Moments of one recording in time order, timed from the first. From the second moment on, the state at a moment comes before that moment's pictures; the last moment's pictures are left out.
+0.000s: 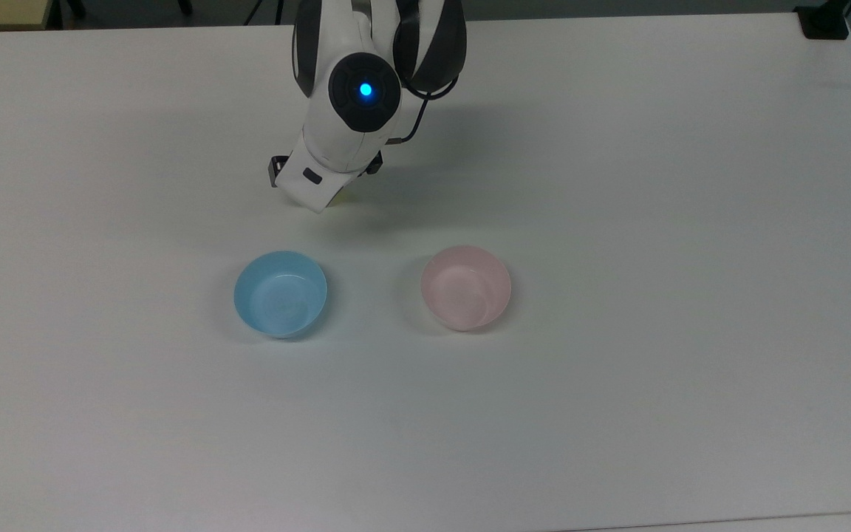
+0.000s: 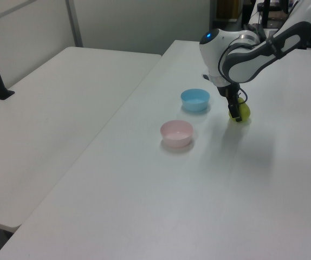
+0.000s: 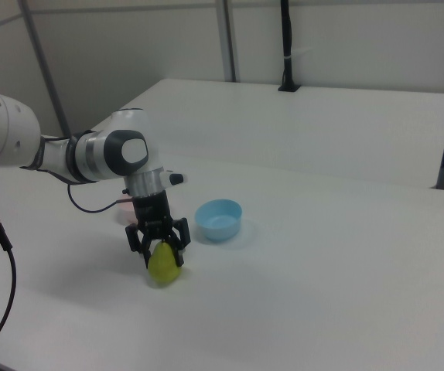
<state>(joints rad) 0.28 0.37 -0.25 -1.87 -0.20 1.92 -0.15</state>
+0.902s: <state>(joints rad) 0.30 0.32 -0.24 -1.62 0.08 1.93 -0.15</state>
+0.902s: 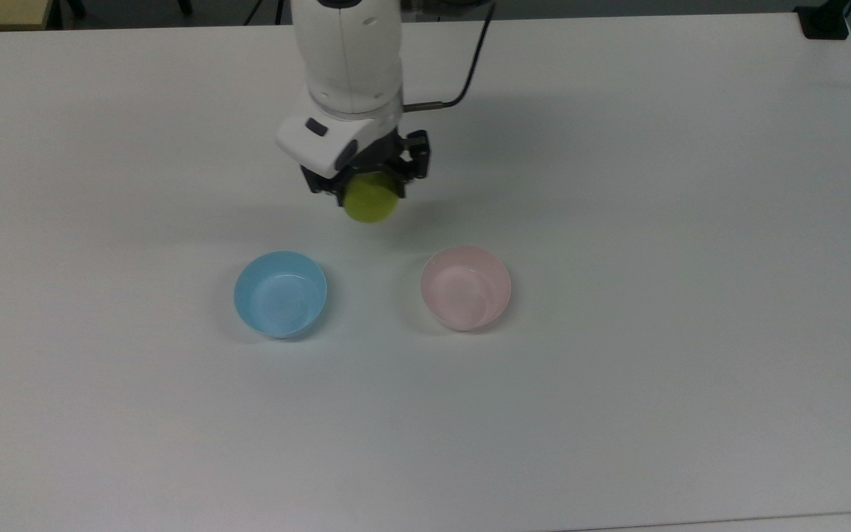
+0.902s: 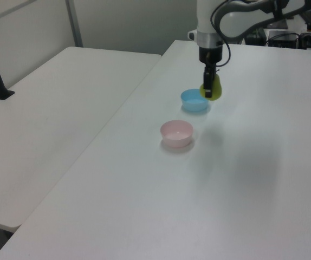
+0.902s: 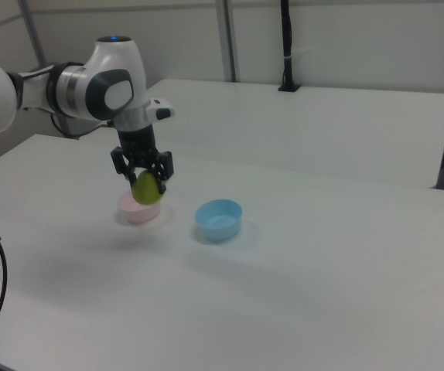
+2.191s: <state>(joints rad) 0.43 0.56 -0.25 -1.47 0.15 2.18 0.02</state>
